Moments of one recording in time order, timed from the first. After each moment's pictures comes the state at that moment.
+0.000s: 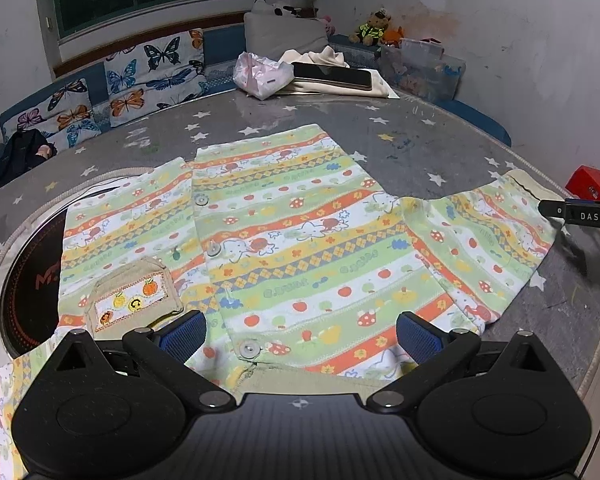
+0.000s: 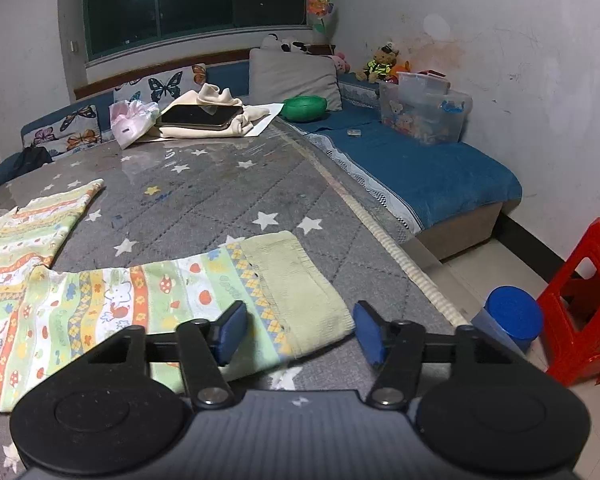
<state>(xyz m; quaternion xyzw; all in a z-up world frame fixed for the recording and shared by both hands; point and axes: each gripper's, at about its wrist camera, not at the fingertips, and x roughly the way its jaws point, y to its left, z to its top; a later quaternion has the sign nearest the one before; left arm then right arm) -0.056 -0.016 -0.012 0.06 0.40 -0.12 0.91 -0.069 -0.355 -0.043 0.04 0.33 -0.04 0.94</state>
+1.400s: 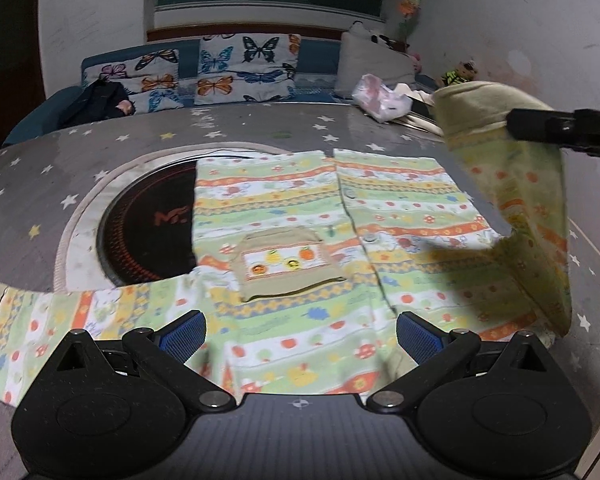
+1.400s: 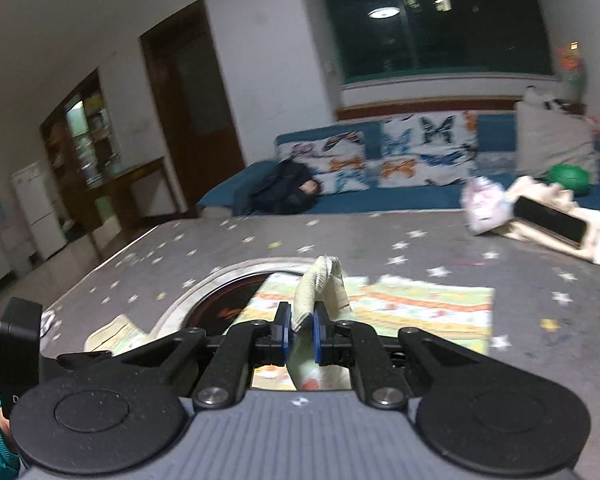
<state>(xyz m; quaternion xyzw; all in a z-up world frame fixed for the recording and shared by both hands) -0.090 0.095 -0.008 -0.05 0.37 -0.01 0.93 -0.056 -0.116 0.076 0.02 0.27 0.34 0.90</state>
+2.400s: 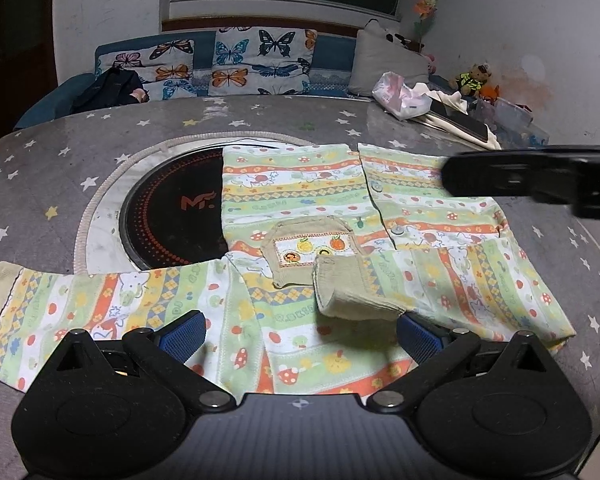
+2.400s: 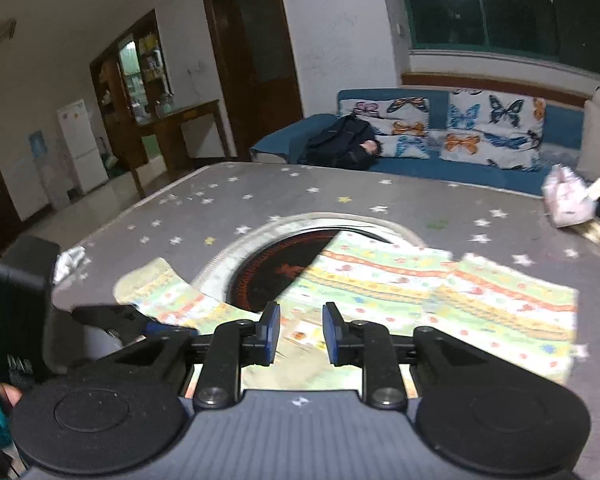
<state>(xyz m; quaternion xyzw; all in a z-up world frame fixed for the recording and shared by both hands) -0.096 0.113 -0.011 -0.06 0.38 0.00 0.92 -0.066 -0.061 0.058 -0.05 0.30 0.41 0.86</state>
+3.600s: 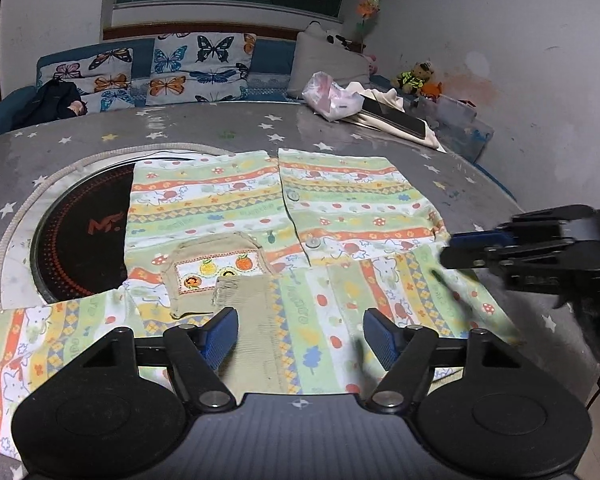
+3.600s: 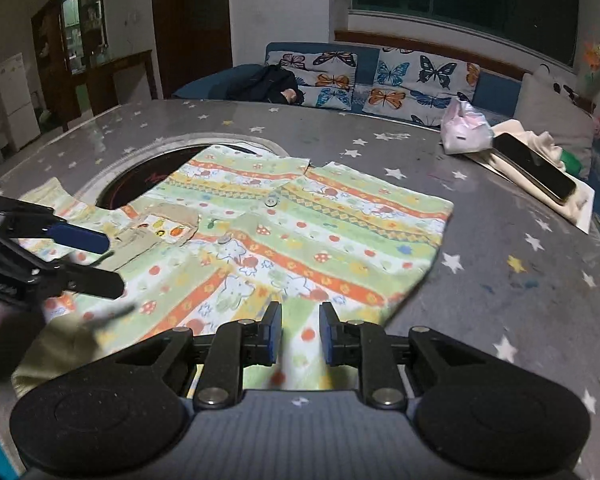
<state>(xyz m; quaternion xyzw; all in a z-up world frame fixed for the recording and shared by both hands) -0.071 0.075 -0.015 -0.06 0.37 -0.09 0.92 -0.028 -0.144 -0.007 -0.12 0.35 0.31 0.87</state>
